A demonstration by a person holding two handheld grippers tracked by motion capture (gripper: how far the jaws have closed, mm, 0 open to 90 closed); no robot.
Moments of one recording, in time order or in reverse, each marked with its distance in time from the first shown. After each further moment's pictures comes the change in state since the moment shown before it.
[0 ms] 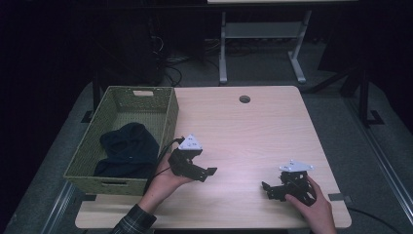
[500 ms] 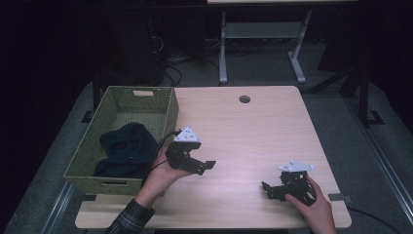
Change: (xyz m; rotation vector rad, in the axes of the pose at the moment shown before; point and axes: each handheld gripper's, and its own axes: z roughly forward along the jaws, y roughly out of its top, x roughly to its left) left arm 0.007 0.017 -0.014 -0.020 -0.011 -0.003; right arm 0.000 0.000 0.000 -0.001 0.001 -0.002
